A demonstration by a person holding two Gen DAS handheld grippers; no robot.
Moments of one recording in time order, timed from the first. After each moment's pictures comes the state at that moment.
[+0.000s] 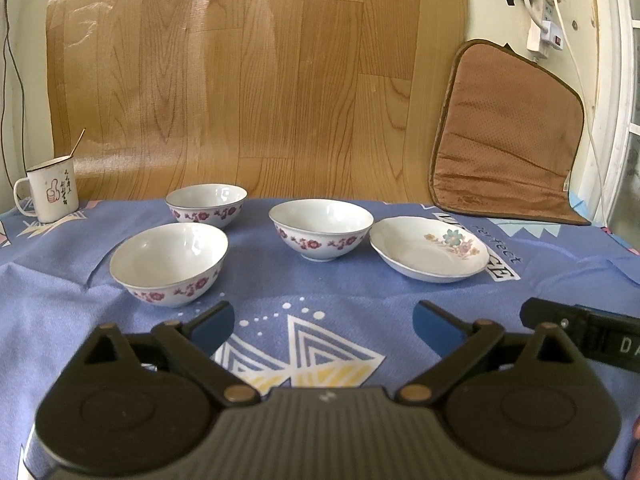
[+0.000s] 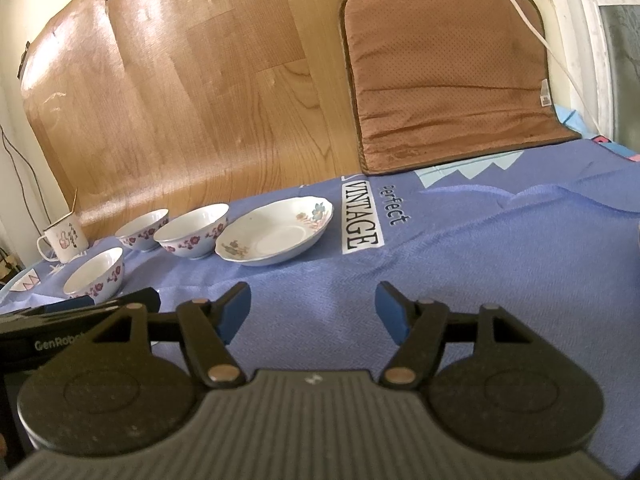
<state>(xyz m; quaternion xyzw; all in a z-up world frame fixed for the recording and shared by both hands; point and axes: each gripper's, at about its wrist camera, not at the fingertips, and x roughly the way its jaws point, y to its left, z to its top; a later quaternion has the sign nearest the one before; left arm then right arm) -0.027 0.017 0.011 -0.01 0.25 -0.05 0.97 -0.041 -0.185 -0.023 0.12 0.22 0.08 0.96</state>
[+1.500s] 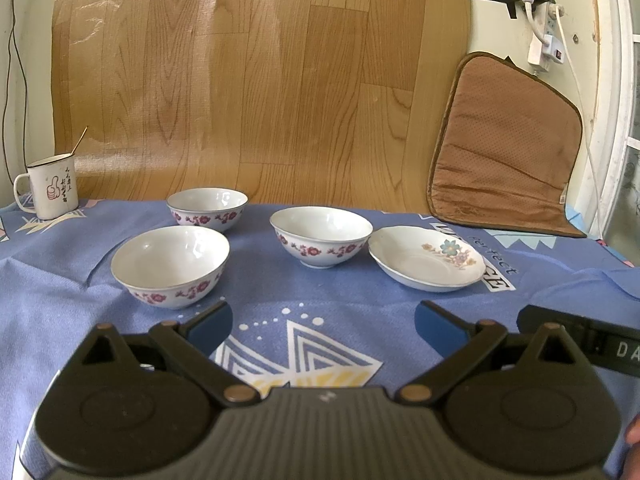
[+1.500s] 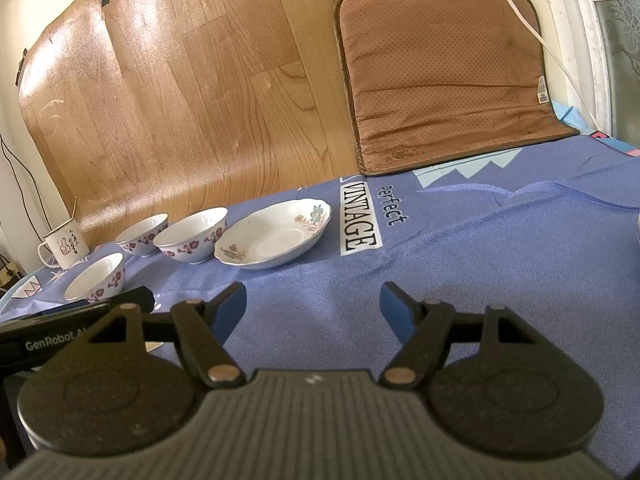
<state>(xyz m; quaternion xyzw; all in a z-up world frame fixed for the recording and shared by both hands) -0.030 0.021 0.012 -0.03 0.24 -0.05 0.97 -0.040 -0.188 -0.023 0.13 0.22 0.09 0.96</state>
